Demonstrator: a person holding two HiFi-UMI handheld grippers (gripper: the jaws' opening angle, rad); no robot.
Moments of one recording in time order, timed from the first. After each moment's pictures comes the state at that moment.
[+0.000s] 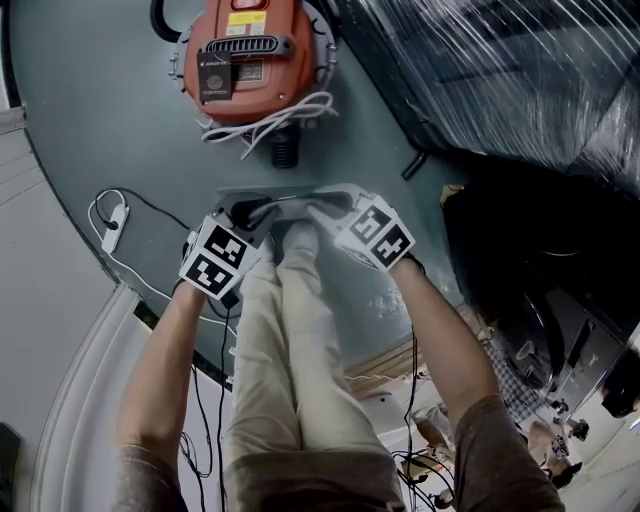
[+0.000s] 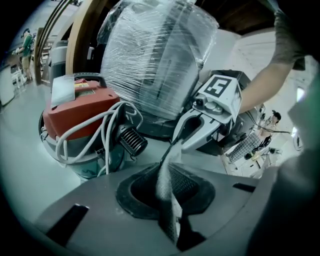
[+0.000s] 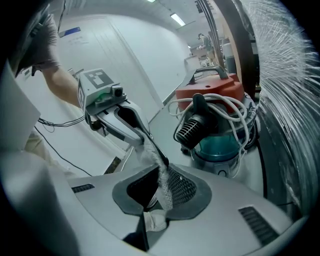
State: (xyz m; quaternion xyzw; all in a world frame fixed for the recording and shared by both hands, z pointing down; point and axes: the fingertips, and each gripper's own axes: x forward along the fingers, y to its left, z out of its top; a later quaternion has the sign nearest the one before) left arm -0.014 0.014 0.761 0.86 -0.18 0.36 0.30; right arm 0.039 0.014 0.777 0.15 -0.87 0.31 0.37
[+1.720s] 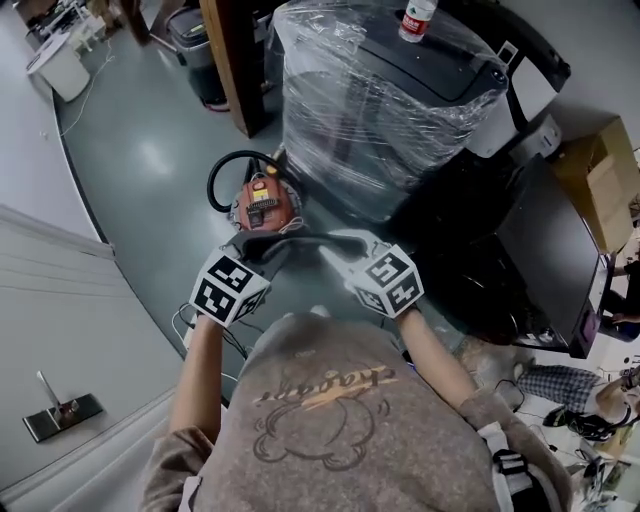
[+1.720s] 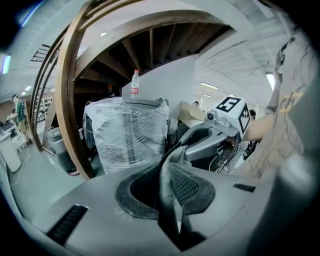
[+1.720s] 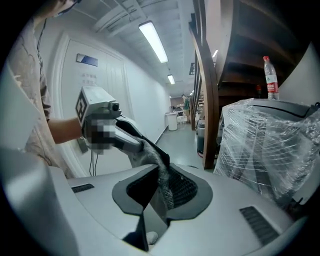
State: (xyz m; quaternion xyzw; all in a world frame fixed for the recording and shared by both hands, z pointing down) left arm -0.012 0.020 0.199 0.94 -0.19 0.27 0.12; right arm 0.045 0.029 0.210 0.38 -0.88 0.16 0.21
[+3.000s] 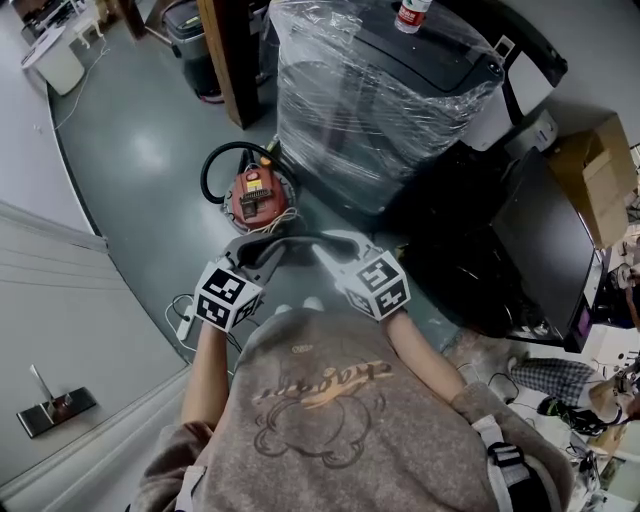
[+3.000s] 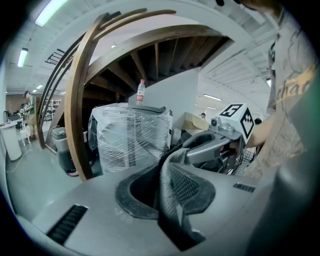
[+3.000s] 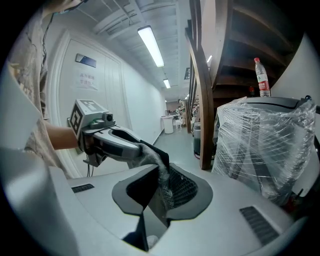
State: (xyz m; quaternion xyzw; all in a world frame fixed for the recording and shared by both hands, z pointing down) left arm -0.017 0.036 0.223 0.95 -0.22 0.20 0.12; right arm 0.045 0.045 0.231 0.42 -0.88 0.15 0.19
